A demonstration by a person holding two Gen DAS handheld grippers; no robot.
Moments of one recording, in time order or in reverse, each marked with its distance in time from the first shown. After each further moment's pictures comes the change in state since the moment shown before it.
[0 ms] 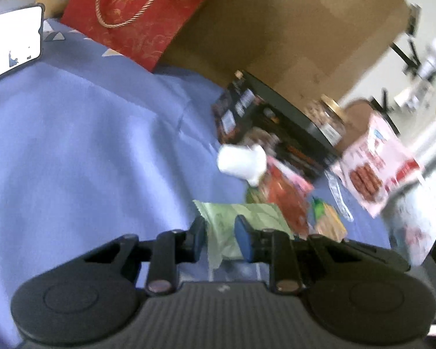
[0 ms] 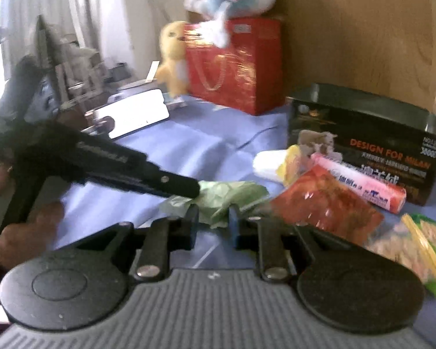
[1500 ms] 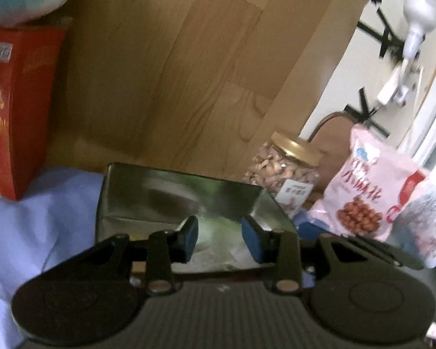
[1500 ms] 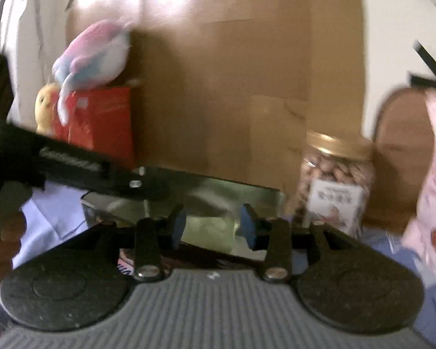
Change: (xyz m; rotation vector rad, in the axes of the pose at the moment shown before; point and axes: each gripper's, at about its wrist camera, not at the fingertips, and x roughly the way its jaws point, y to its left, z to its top) left arm 0.133 -0.115 0.123 0.229 -0.109 -0.048; right arm -0.016 -0.148 0.066 0.087 -0.220 -0.370
